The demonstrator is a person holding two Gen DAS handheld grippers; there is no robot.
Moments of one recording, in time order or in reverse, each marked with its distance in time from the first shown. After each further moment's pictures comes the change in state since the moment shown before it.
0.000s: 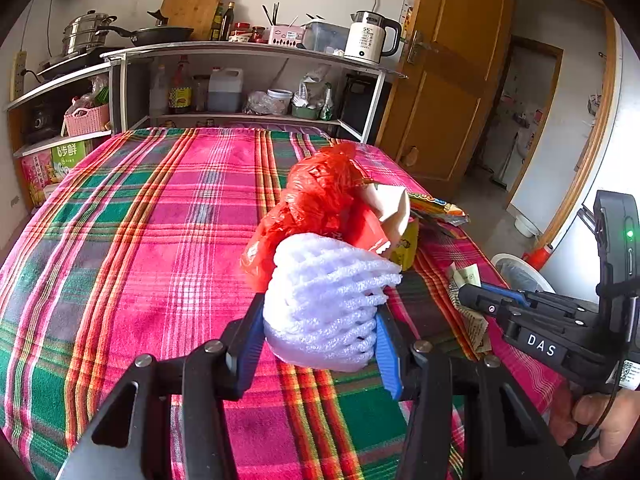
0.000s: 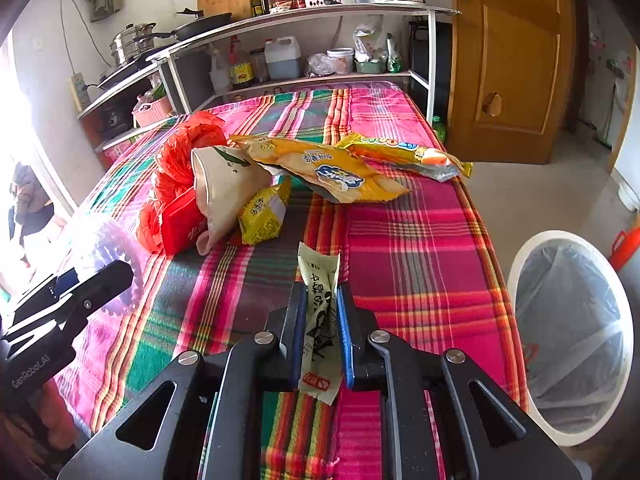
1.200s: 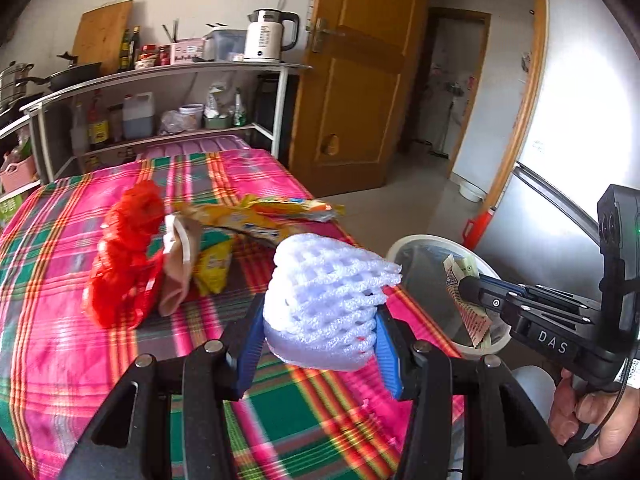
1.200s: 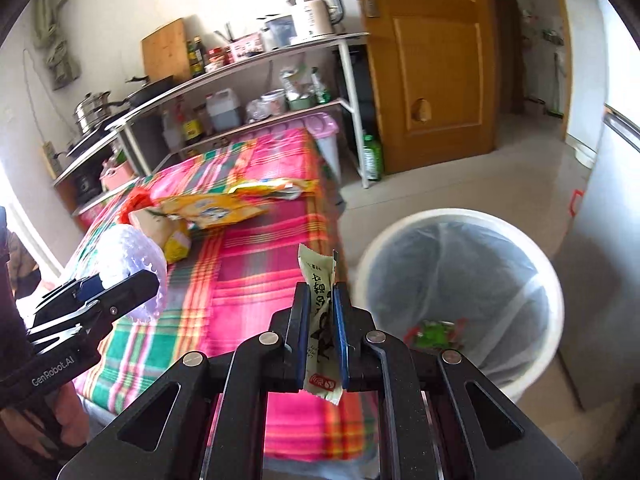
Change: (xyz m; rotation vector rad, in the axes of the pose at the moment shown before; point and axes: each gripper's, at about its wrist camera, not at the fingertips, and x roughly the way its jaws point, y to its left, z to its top) left arm 0.005 -0.134 0.009 0.197 0.016 -0.182; right arm -0.101 -0.116 -0.040 0.206 -0.139 -0.103
